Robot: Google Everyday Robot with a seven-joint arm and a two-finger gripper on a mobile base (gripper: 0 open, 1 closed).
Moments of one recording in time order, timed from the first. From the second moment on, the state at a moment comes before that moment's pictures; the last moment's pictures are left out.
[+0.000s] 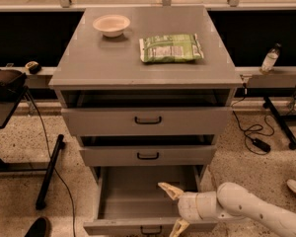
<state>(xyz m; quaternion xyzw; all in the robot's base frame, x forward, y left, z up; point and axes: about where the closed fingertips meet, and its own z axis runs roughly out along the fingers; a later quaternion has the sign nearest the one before) 0.424 -0.062 0.433 -0.72 0.51 0.20 0.43</state>
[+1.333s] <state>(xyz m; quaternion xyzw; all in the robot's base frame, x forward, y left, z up) 0.396 -0.088 0.312 -0.69 0.57 0.21 0.40</state>
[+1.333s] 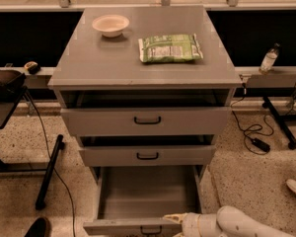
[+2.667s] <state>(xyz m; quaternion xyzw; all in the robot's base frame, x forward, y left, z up) 0.403 -0.112 0.218 -0.62 0.66 0.20 0.37</state>
